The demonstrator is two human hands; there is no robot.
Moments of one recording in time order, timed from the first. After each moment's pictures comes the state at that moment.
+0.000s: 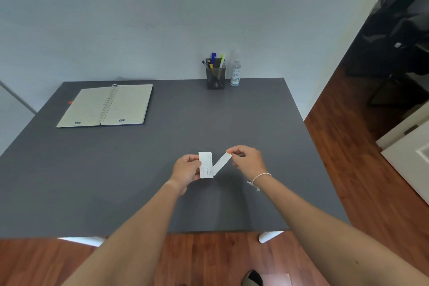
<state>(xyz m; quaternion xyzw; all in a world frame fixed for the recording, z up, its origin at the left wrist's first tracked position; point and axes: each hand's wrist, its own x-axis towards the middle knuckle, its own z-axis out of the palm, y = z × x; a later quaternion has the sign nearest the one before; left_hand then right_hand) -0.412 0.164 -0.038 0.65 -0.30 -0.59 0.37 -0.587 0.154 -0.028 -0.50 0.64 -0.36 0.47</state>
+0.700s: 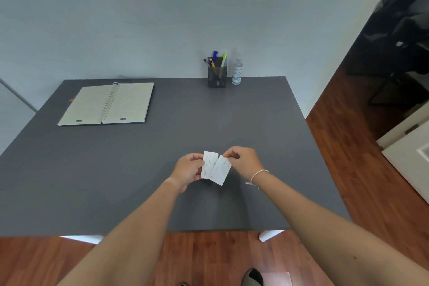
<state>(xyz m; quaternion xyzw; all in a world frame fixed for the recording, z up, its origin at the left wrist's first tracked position) -0.408 0.164 -0.034 0.63 -0.33 -0.62 0.33 -0.579 0.152 -0.028 -0.57 0.63 -0.28 0.45</state>
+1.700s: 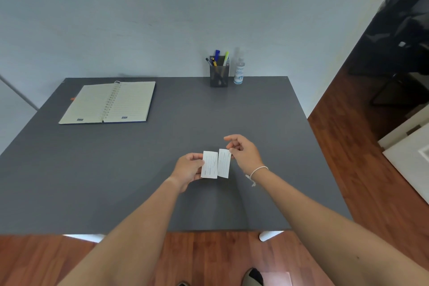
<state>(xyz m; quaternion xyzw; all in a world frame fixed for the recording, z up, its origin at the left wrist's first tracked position) -0.405 0.162 -0.036 0.64 -0.32 -0.61 0.33 -0.569 0.144 -0.023 -0.52 0.59 -0.38 0.48</state>
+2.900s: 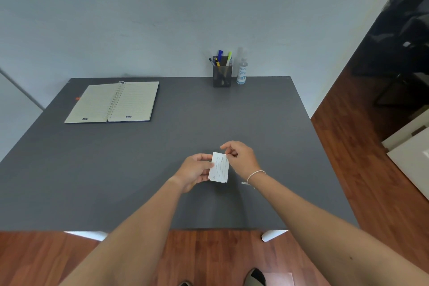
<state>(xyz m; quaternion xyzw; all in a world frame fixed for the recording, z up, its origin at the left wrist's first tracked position) -0.406 0.169 -0.028 0.58 -0.34 -0.67 0.30 -0.559 0.153 -0.025 -0.63 0.61 -0.29 0.38</state>
